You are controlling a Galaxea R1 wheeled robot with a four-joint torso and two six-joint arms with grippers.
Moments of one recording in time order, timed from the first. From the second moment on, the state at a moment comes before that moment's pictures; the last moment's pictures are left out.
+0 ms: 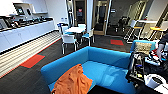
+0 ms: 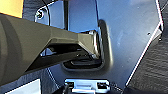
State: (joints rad) left arm 1.45 2.78 -2.29 1.18 -0.11 -1.09; right arm -1.61 3.04 -2.63 -0.08 0.19 0.09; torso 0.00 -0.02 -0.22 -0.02
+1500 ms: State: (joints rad) left arm 1.45 2.80 -2.35 1.19 -0.10 -1.09; right arm -1.61 3.04 -2.64 -0.08 0.18 0.09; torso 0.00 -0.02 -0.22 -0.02
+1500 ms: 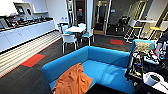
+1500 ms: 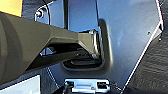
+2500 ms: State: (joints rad) left arm 1.46 2.79 -2.35 1.19 -0.11 -1.09; right arm -1.60 3.04 -2.71 -0.08 0.18 0.09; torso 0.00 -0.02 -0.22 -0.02
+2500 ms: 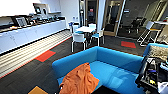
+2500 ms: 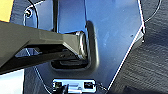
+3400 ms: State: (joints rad) left arm 1.47 2.78 -2.43 1.20 -0.11 -1.09; right arm -1.58 2.98 -2.73 -0.08 0.17 0.12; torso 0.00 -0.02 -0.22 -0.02
